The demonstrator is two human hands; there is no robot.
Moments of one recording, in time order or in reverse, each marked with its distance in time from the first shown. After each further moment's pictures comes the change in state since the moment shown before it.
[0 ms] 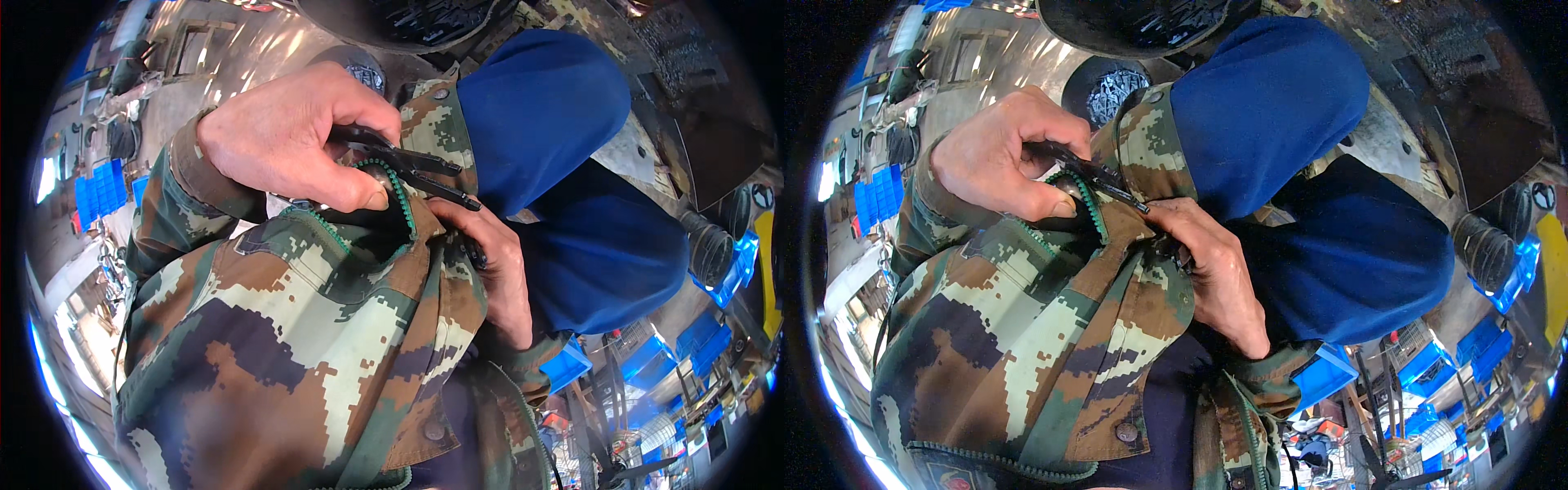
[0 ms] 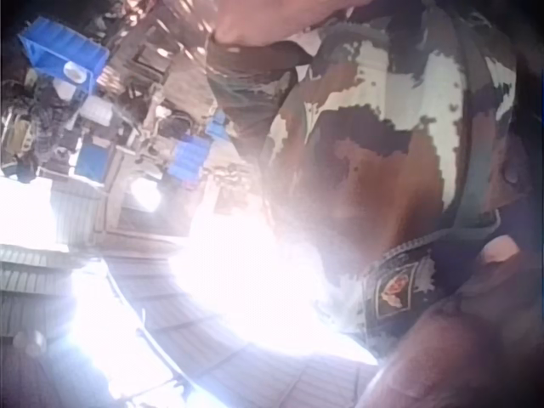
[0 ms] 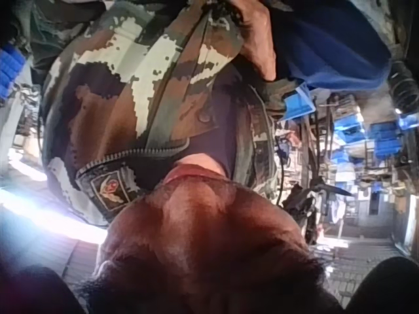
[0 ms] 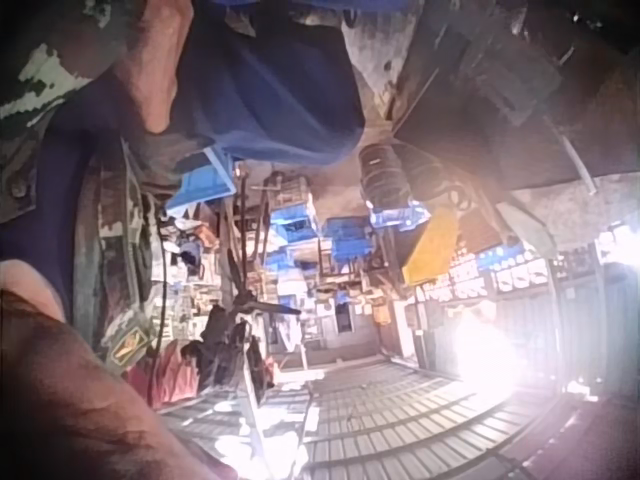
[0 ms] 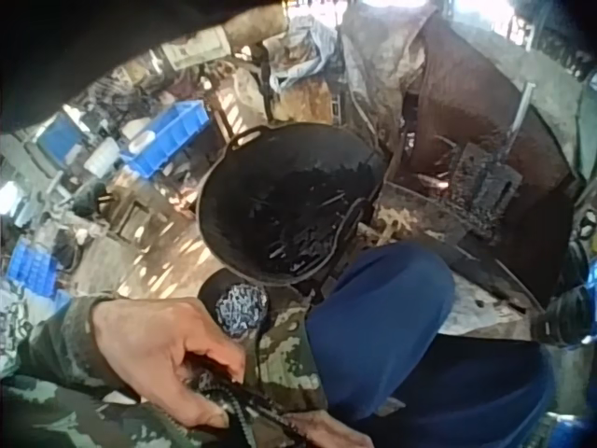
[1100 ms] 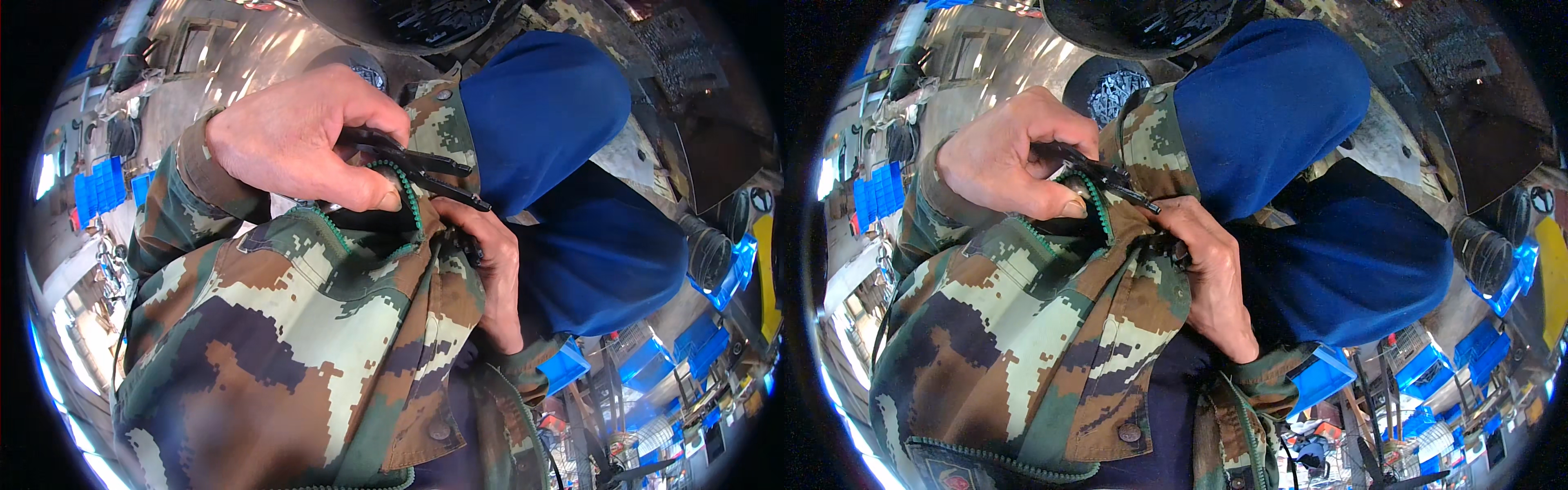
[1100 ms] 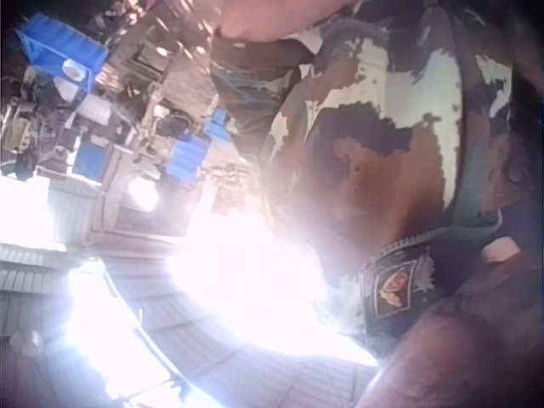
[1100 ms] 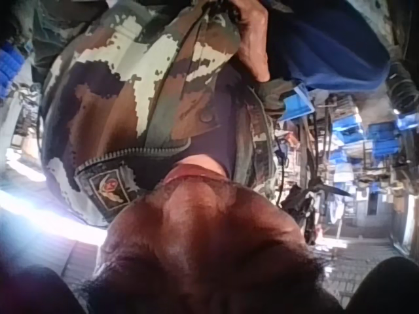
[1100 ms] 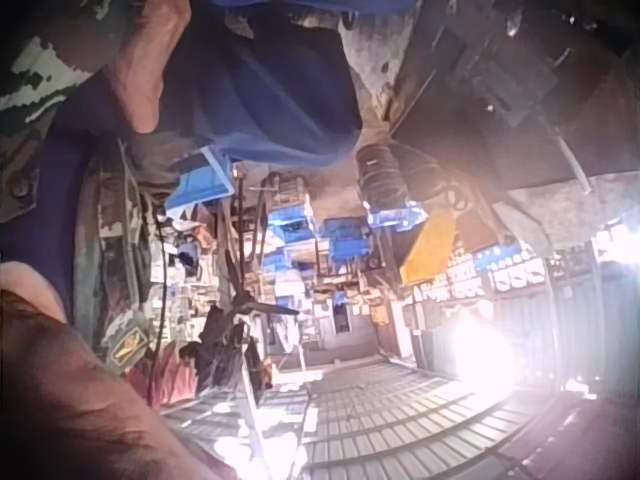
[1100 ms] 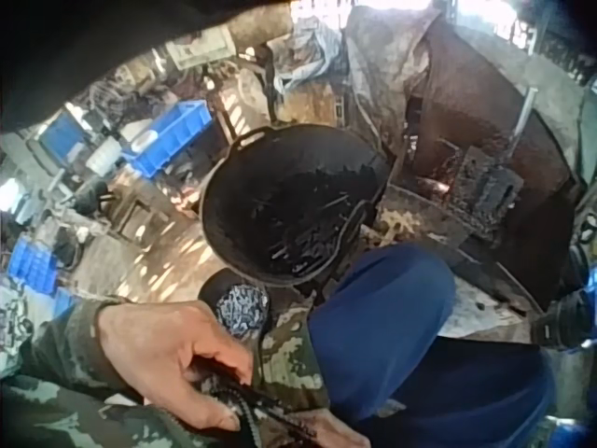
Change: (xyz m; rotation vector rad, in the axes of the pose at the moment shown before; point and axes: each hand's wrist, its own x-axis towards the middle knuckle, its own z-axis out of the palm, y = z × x) left_hand -0.002 0.002 0.004 -0.068 0.020 0.006; right_hand 0.002 -0.008 0.011 -0.029 0.121 -0.026
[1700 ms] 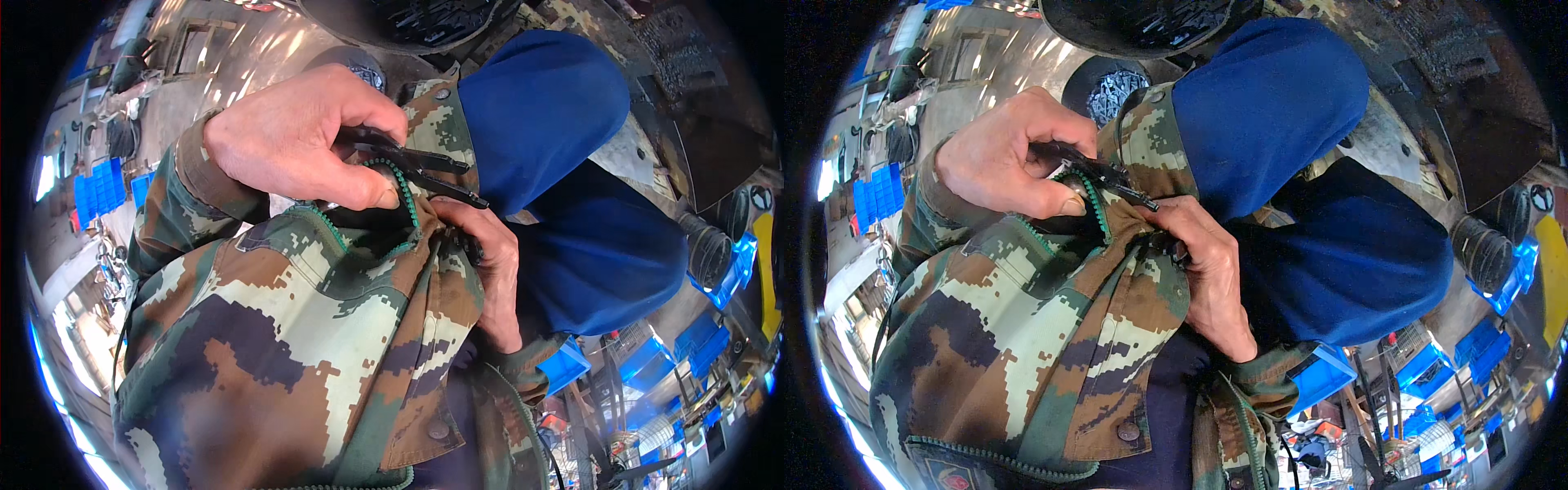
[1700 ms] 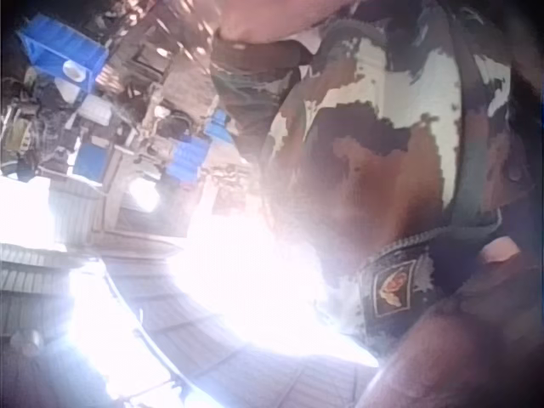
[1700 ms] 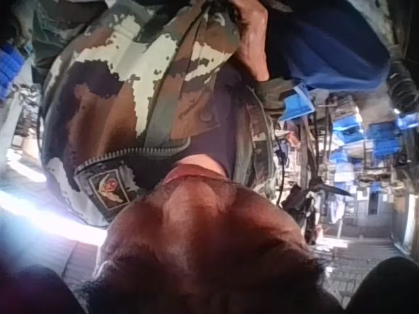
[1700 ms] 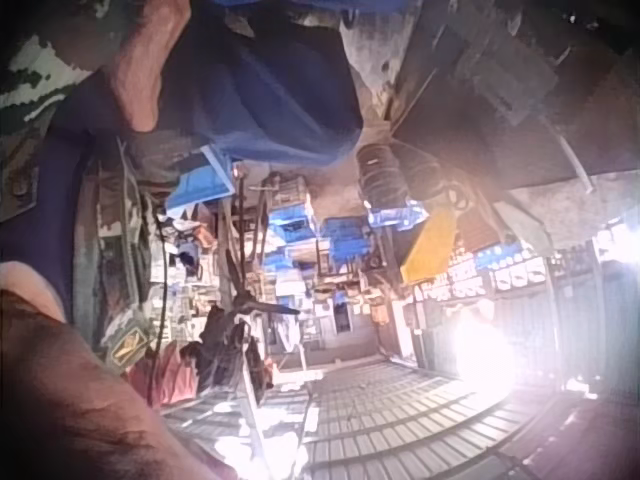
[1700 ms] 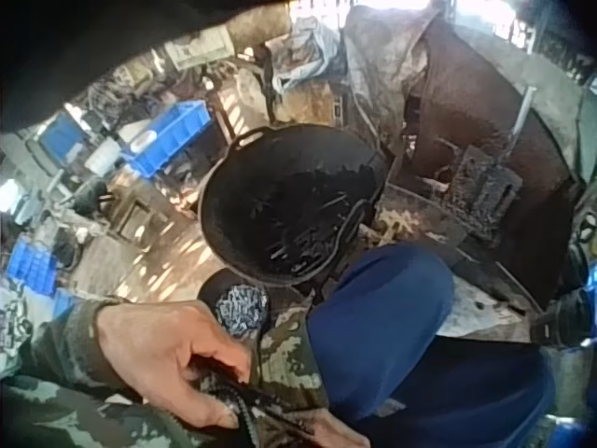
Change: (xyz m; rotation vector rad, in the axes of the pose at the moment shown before) left_hand 0.000 -0.001 -0.001 0.042 0.007 0.005; right_hand -0.002 0.006 0.003 0.028 0.017 -0.045
